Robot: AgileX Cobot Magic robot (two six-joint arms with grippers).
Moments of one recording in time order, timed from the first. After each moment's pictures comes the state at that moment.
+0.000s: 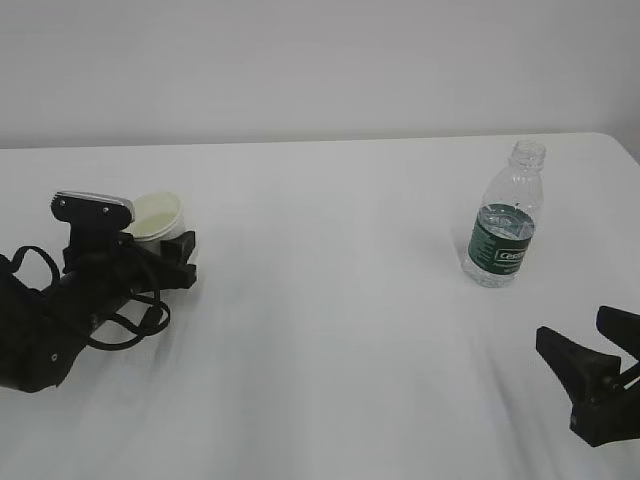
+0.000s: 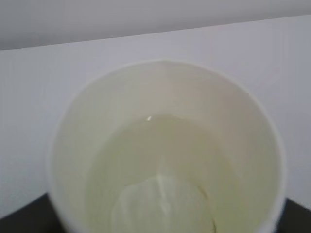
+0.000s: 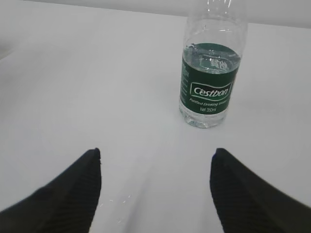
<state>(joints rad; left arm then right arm) -0.32 2.23 -0.75 -0.07 -1.14 -0.02 0.15 1.56 0.00 -0.16 -1.14 -0.01</state>
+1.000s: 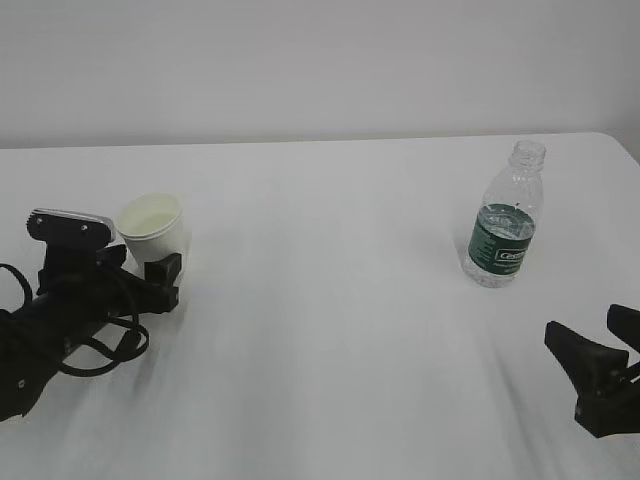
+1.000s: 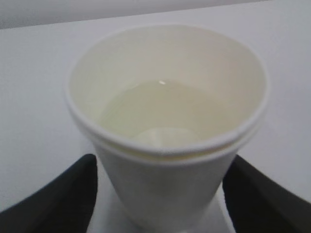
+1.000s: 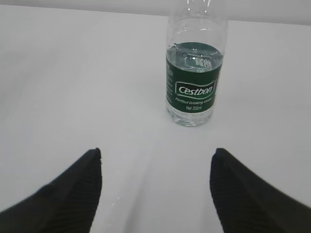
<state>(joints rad) -0.32 2.18 -0.64 -0.09 -1.15 -0.02 0.15 1.56 0.00 -0.12 -1.14 -0.01</state>
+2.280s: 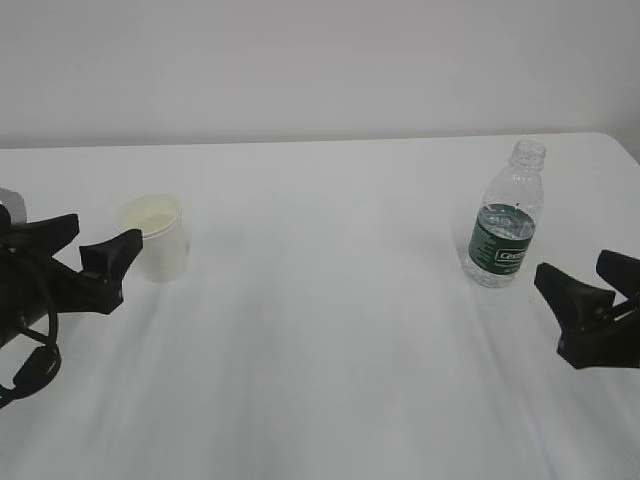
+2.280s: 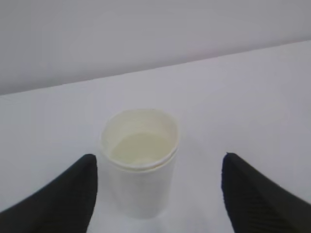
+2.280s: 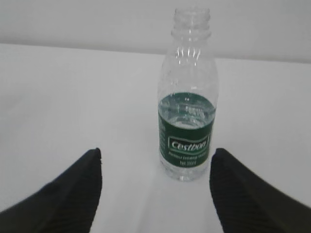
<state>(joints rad) -0.32 1.75 -0.33 0.00 -1.15 -0.02 0.15 1.56 -0.10 -0.10 -1.14 0.01</state>
